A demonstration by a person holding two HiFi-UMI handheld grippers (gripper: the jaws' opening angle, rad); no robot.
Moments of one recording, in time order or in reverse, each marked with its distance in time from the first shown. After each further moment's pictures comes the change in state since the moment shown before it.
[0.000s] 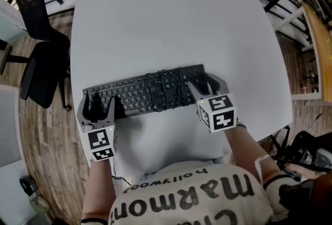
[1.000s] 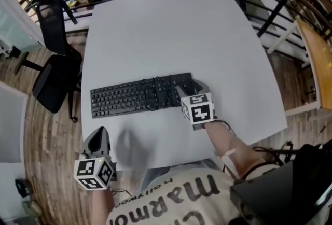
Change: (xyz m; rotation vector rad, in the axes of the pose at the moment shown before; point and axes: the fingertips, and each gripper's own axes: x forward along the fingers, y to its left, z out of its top) left arm -0.154 -0.042 0.019 -0.346 0.023 -0.095; right arm -0.004 -0.002 0.006 0.016 -0.094 -0.016
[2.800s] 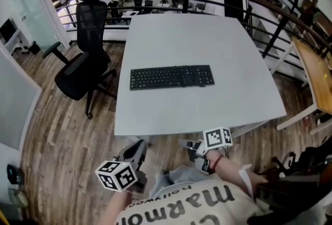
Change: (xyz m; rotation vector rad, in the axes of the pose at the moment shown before) left arm -0.191 -0.051 -0.102 -0.358 -0.035 -0.373; right arm -0.241 0.271 -0.156 0.812 0.413 0.714
